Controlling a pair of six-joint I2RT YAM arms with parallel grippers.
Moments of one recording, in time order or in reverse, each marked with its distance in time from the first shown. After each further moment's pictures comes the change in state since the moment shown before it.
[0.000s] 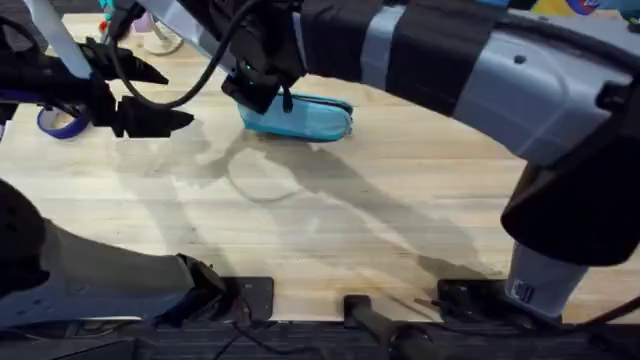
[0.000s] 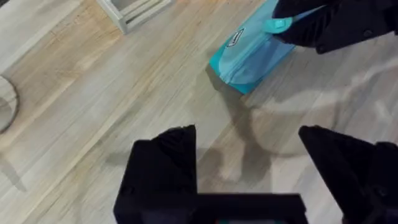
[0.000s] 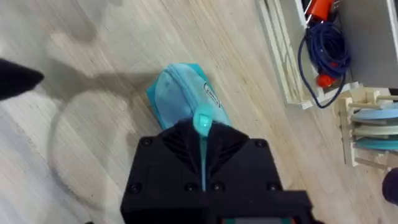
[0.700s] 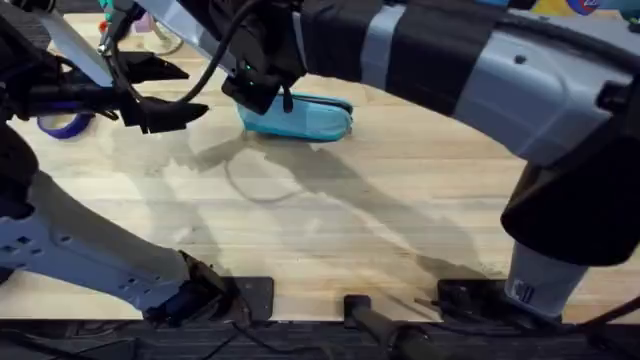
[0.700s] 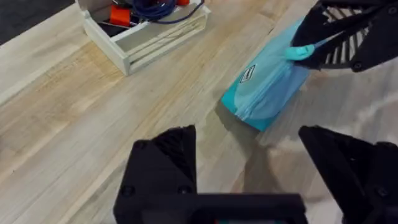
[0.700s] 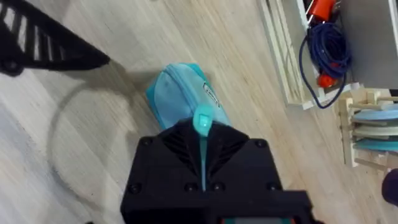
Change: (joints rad) left arm 0.000 0.247 0.000 0.055 0.268 0.143; right arm 0.000 0.000 0.002 -0.004 -0.003 -0.005
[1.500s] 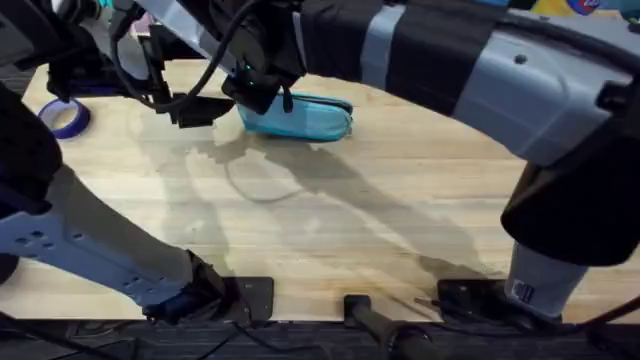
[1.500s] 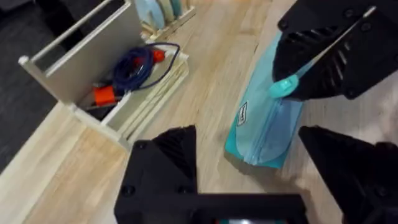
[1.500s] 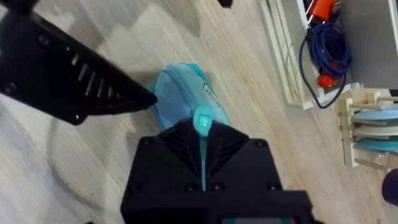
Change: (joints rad) left arm -0.161 0.003 0.000 0.080 0.068 0.203; right arm 0.000 0.000 0.000 0.000 0.000 0.000
